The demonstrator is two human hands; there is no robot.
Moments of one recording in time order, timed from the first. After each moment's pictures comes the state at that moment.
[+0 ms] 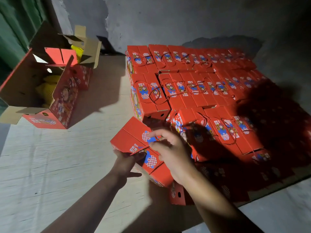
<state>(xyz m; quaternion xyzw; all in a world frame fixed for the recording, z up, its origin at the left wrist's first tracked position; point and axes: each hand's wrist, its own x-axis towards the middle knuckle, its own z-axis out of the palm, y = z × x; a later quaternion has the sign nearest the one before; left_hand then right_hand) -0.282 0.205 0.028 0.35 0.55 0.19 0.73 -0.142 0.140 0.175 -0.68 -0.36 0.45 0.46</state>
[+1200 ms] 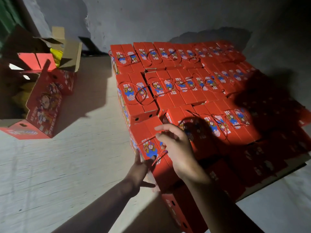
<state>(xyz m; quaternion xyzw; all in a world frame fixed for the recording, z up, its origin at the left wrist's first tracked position) -0.205 0.171 0.043 0.37 0.51 0.09 0.77 -0.081 0.142 0.163 -0.69 -0.30 0.37 0.55</state>
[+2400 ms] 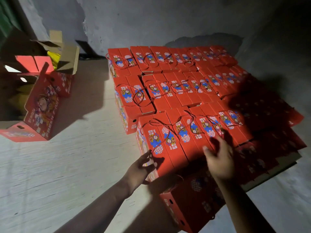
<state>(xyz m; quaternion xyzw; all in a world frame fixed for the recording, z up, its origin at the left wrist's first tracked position) -0.214 0.169 0.041 0.47 0.45 0.10 0.75 0.020 0.044 0.128 -0.89 -0.28 0.05 0.36</state>
